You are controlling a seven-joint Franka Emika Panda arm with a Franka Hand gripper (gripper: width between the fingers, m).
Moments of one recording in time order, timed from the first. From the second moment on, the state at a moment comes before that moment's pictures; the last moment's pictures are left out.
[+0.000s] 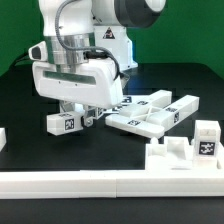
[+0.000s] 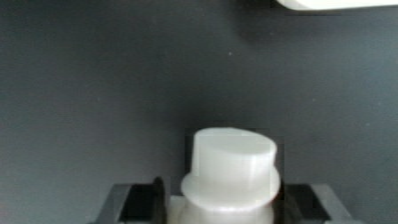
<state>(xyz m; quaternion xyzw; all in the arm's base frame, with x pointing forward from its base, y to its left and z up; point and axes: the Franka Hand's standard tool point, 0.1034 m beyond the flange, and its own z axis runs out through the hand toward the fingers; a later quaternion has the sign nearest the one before) 0.476 -0.081 0.019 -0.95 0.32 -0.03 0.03</state>
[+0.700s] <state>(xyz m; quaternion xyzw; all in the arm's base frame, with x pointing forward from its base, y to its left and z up) 0.456 -0.138 0.011 -1.00 -0.01 -0.04 0.02</state>
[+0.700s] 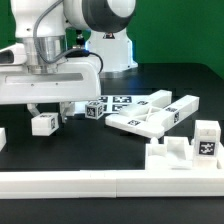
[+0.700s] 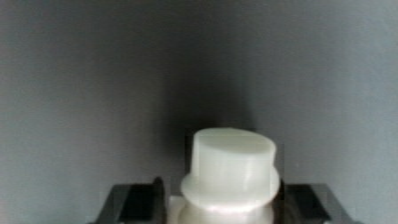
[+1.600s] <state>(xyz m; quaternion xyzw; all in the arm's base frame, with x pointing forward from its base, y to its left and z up) 0.506 -0.140 0.037 -0.99 0.09 0.13 0.07</state>
